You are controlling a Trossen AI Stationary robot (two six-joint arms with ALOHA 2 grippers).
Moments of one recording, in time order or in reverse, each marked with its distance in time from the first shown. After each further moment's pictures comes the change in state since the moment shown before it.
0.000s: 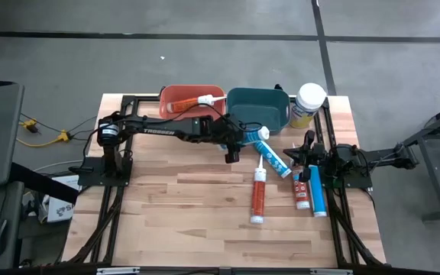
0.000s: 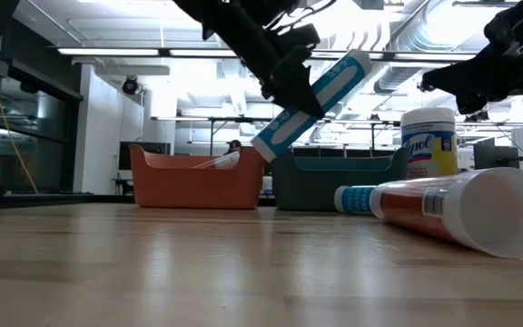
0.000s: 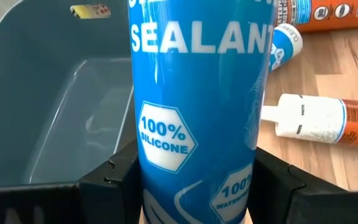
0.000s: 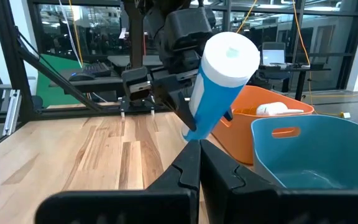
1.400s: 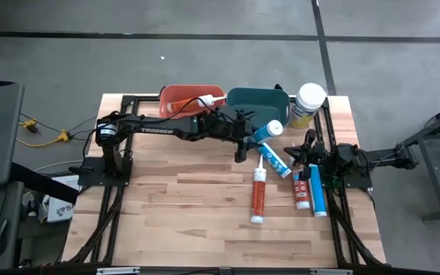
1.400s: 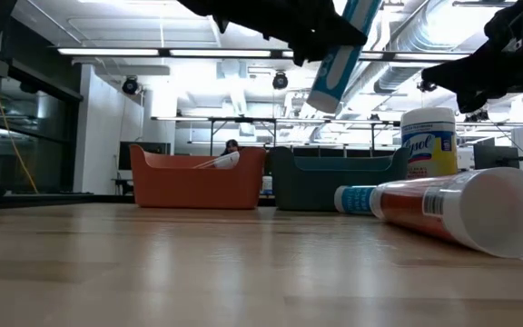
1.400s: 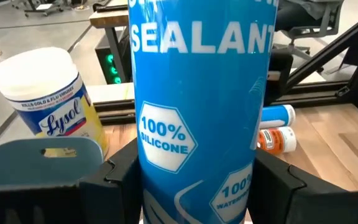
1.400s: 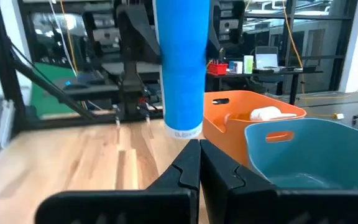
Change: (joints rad) left arm 0.000 -0.017 0.025 0.362 0.269 -0.028; right arm 0.000 0.000 0.000 0.032 0.019 0.022
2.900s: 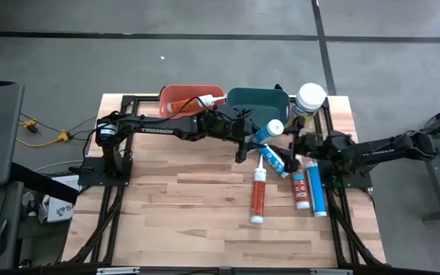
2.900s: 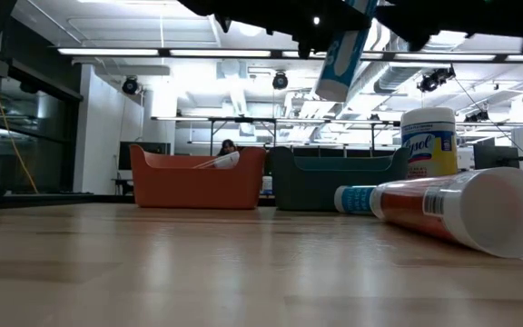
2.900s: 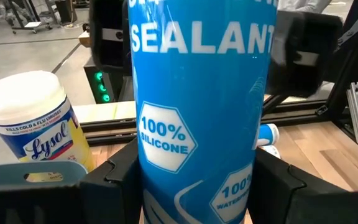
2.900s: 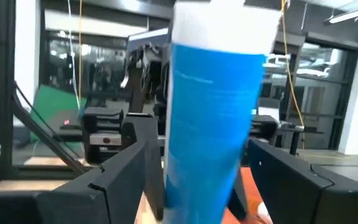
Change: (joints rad) left arm 0.000 0.000 0.000 0.073 0.063 -0.022; right arm -0.112 0.750 0.307 0.620 -0.160 -0.184
